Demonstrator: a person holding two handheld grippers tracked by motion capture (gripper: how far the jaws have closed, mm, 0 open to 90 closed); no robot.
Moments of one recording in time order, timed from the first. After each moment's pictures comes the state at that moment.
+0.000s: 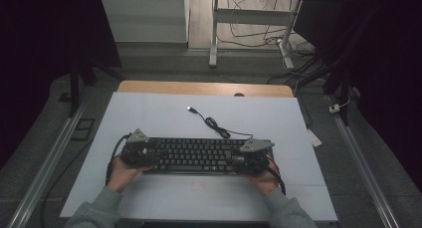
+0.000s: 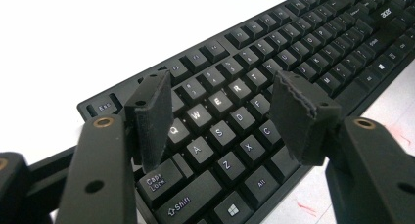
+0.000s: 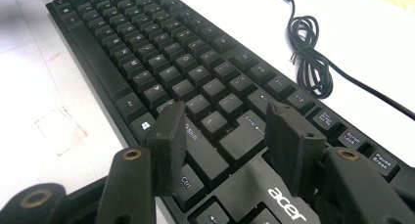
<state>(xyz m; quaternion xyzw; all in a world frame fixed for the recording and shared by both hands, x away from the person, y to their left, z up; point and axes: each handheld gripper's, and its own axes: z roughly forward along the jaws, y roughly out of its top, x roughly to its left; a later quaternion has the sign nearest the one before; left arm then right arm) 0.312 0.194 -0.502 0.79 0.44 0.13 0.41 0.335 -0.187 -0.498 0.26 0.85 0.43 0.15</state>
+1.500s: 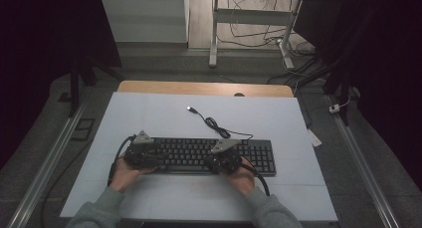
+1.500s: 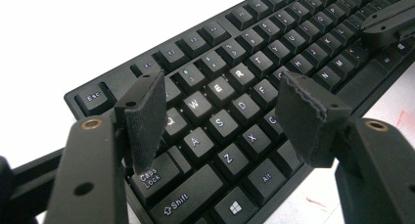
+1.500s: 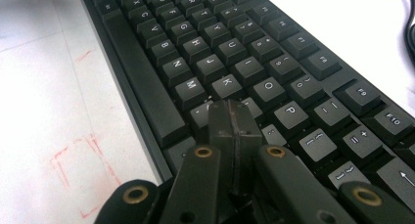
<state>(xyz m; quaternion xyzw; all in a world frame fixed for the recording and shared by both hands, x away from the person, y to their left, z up) 0.315 0.186 -0.510 0.81 0.43 0.13 0.38 0.344 -0.115 -0.518 0.21 0.89 0.39 0.10</state>
